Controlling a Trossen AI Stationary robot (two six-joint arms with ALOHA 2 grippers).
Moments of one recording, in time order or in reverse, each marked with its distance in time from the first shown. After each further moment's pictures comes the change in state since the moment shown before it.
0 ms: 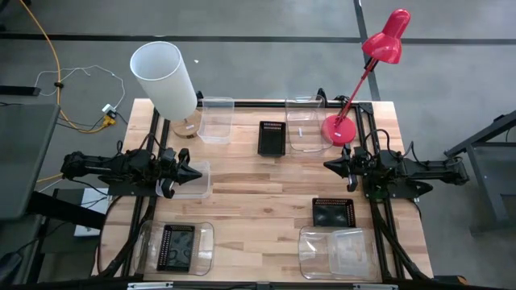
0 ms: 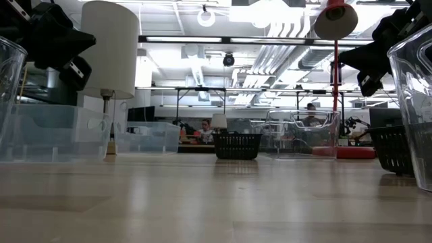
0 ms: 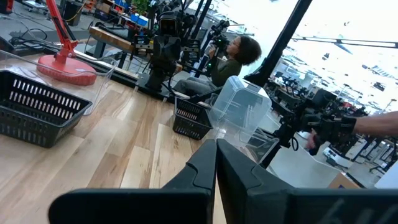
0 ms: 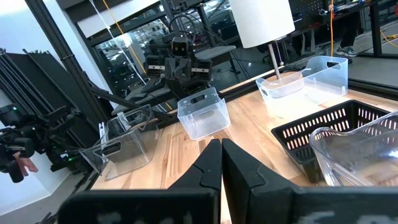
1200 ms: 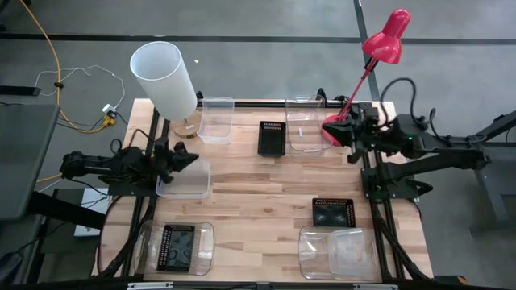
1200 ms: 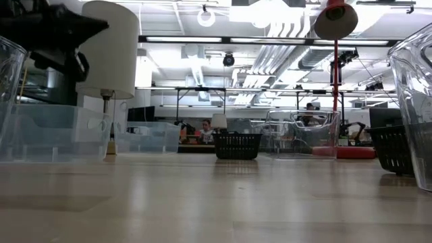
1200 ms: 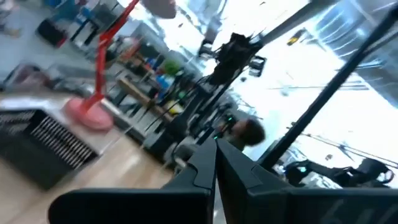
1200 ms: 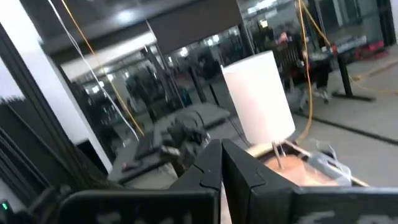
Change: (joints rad) left arm 0.001 0.033 0.011 0.249 -0.253 -0.225; right arm 0.000 0.711 0.859 -0.050 0.133 -0.021
